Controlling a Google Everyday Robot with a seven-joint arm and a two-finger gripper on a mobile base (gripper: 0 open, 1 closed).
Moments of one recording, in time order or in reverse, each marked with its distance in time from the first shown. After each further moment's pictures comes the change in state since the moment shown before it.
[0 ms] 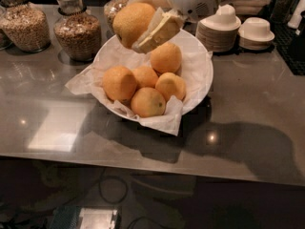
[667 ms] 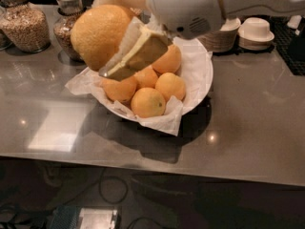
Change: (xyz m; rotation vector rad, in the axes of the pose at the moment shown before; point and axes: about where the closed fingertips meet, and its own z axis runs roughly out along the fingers) arm -0.103 0.086 -0.020 0.105 0.000 -0.096
